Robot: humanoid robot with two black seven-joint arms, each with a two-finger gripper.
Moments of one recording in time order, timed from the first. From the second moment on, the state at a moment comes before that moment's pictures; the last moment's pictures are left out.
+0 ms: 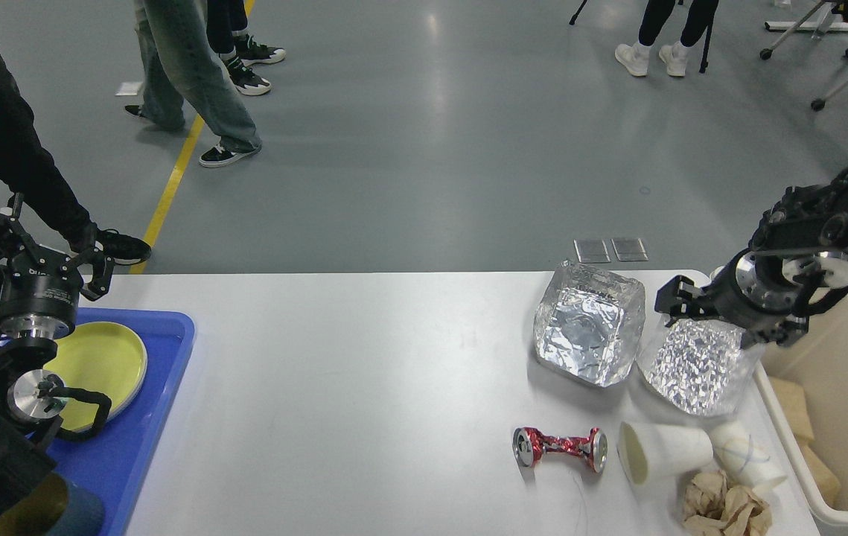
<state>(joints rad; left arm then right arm) -0.63 0.34 -0.89 -0.31 0.00 -0.50 -0.62 1.77 -0.34 -1.30 1.20 0.06 0.36 -0.18</state>
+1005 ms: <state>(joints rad) -0.63 0.34 -0.89 -0.31 0.00 -0.50 -0.62 1.10 -0.30 -1.12 0.87 0.06 -0.30 -0.17</state>
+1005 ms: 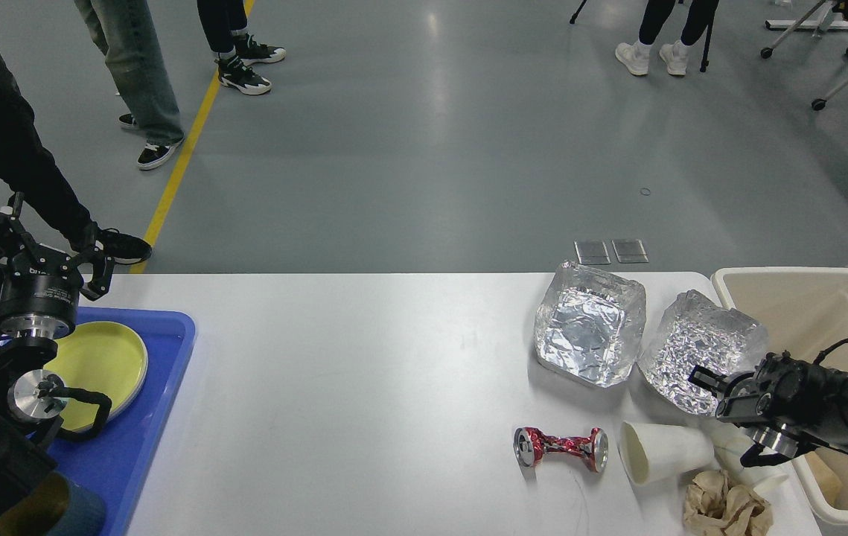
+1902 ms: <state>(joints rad) -0.63 0.34 -0.89 -0.31 0.00 -0.50 -0.62 1.11 -0.32 -1.13 0.83 0.06 -0.31 -0.17</state>
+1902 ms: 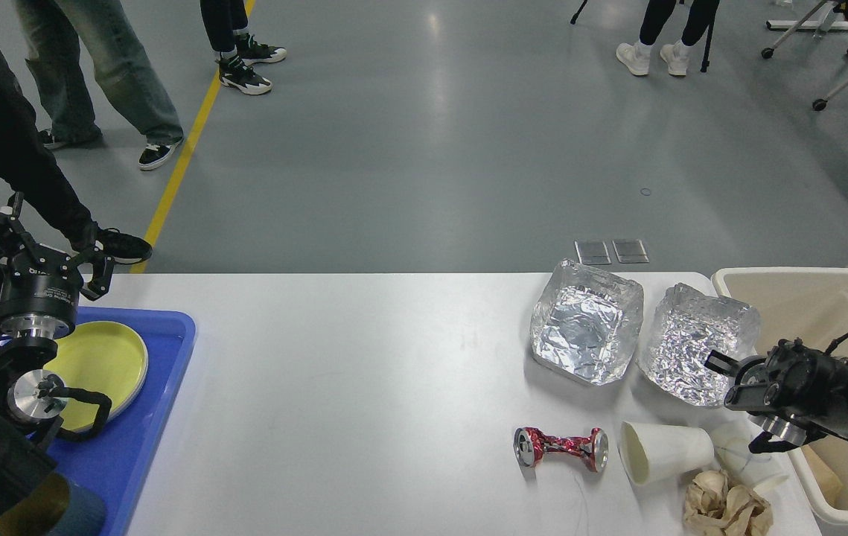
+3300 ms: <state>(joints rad) -0.63 0.34 -0.89 -0.31 0.00 -0.50 -0.62 2.10 -0.59 -1.16 1.26 0.04 0.01 -0.16</state>
